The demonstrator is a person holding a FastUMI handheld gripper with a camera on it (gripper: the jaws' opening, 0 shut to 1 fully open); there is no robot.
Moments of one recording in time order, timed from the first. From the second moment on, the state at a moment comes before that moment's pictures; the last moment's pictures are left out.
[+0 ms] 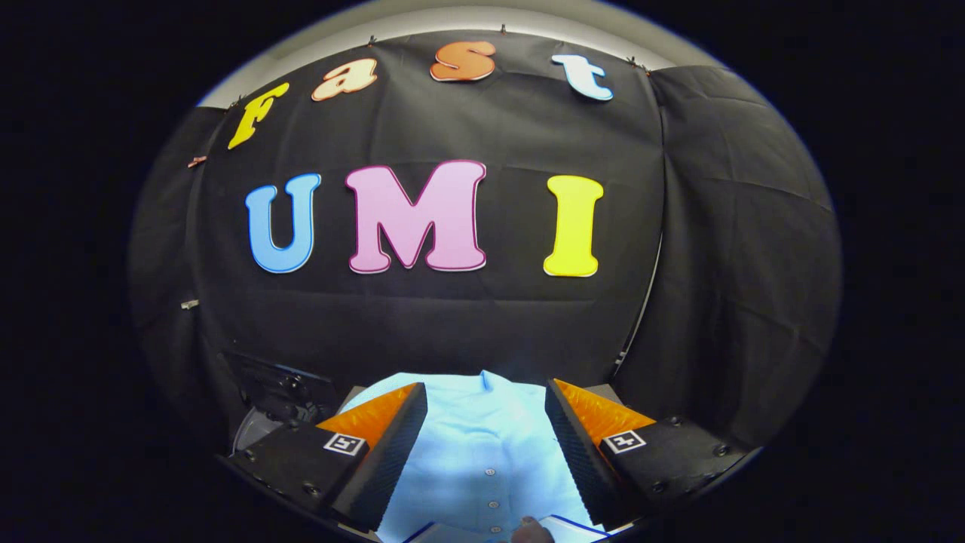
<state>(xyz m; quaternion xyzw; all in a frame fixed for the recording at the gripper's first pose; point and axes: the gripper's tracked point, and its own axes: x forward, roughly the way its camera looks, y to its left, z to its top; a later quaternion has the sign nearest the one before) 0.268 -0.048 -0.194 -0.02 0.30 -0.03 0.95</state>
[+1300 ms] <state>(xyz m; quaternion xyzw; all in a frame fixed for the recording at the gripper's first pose) 0.264 -0.065 -0.315 -0.01 0.51 -0.04 0.86</state>
